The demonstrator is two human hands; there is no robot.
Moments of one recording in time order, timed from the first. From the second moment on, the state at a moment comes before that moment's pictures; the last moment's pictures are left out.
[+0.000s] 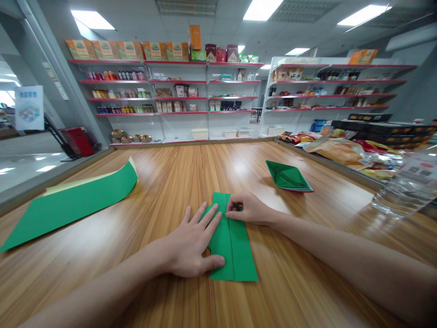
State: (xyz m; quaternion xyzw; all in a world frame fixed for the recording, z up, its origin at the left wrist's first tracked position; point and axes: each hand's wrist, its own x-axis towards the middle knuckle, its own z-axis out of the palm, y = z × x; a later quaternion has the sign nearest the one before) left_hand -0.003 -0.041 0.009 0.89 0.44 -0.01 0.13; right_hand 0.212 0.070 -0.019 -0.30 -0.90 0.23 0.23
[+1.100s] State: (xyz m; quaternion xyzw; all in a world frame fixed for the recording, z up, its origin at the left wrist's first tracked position) left_hand -0.004 -0.041 0.007 0.89 0.44 -0.01 0.12; right_hand 0.205 0.001 0.008 -0.15 -0.94 0.31 0.05
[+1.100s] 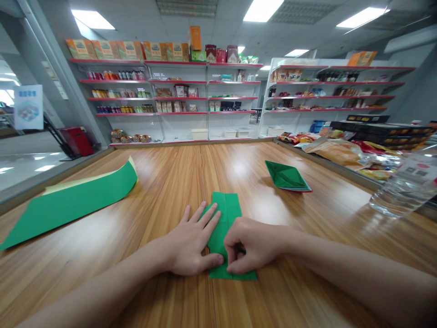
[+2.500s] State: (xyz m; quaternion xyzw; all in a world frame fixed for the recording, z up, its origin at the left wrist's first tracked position) left_hand -0.010 -0.011 -0.008 0.56 0.38 0.61 0.42; right_hand 0.207 0.054 -0.007 -0.32 -0.54 0.51 0.59
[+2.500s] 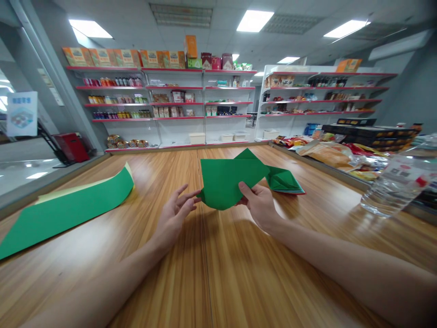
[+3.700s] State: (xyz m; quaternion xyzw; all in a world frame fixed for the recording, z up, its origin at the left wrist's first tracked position) left_hand 0.004 -0.040 0.000 0.90 0.43 0.08 0.04; right_hand 0.208 0.036 -0.011 -0.33 -0.81 0.28 0.40
